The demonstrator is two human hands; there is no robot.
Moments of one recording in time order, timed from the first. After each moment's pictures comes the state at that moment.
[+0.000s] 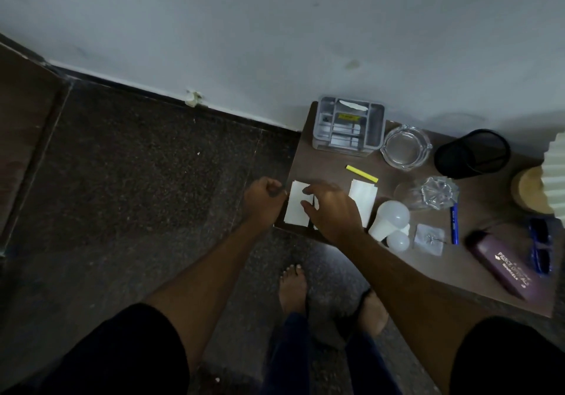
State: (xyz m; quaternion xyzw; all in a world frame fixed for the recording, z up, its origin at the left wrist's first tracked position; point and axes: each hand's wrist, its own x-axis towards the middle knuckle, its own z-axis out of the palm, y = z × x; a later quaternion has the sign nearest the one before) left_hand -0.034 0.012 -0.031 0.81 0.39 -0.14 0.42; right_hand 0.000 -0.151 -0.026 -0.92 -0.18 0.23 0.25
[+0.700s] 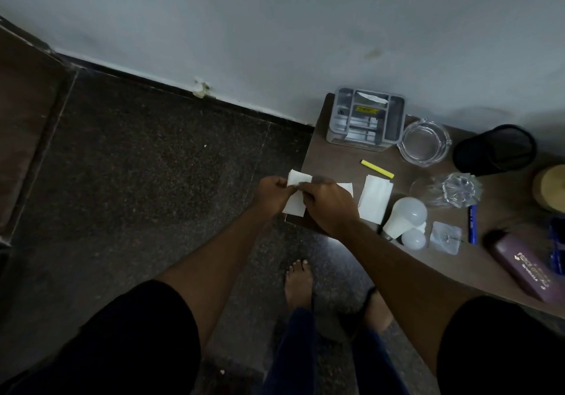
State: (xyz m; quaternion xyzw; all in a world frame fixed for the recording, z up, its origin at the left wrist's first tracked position) left_hand -0.027 0.031 -0.051 0.75 0.39 -0.23 0.49; right_hand -0.001 -0.121 -0.039 -0.90 -0.23 0.28 0.22
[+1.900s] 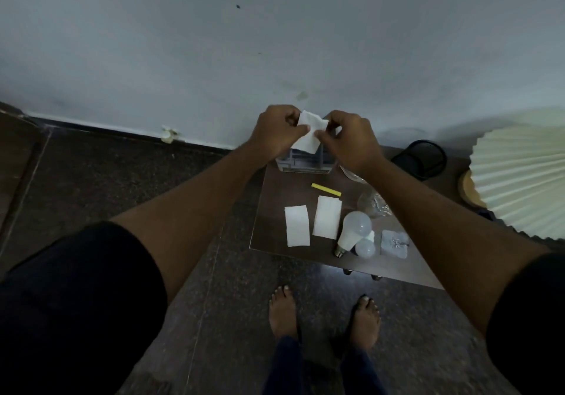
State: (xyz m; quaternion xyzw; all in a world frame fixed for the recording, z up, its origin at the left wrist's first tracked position) left_hand 0.136 -0.031 0.085 0.89 0.12 -0.08 0.44; right_hand 0.151 -0.210 0.066 -0.91 -0.12 0.08 0.38
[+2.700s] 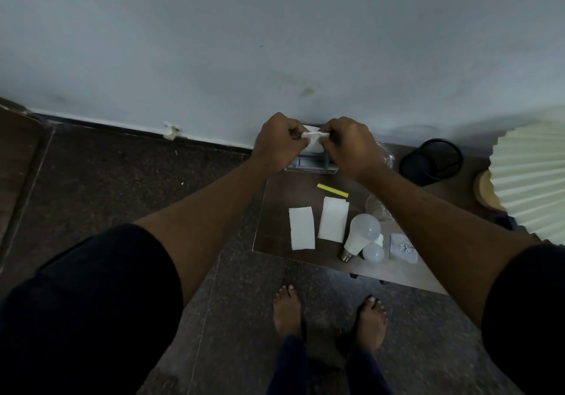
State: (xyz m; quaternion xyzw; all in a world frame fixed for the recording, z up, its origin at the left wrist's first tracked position) left_hand 0.131 -0.029 0.042 0.92 0.09 -0.06 0.37; right_hand 0.155 -0.206 0.030 -0.93 -0.18 0.09 0.31
